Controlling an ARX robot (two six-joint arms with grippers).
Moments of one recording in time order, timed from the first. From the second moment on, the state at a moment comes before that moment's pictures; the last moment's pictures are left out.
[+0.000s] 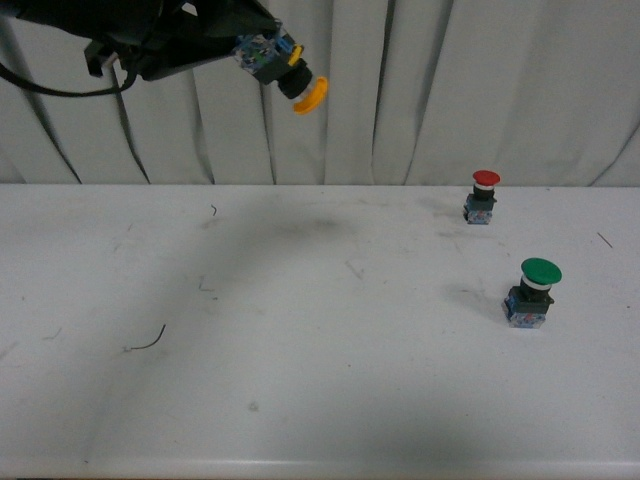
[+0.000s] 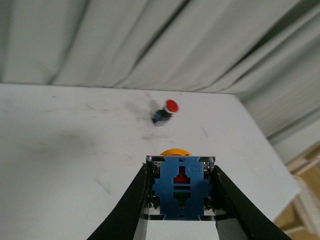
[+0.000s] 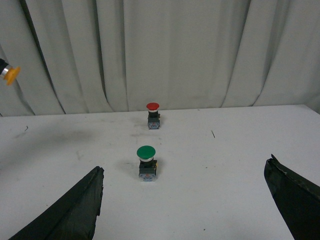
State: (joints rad) left arm -0.20 1.76 1.16 0.32 0.45 -0.40; right arm 0.00 0.00 0.01 0.00 0.00 0.00
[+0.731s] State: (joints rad) left arm -0.33 1.82 0.82 1.29 0.61 -1.07; right arm 0.00 0.00 0.01 0.00 0.00 0.00
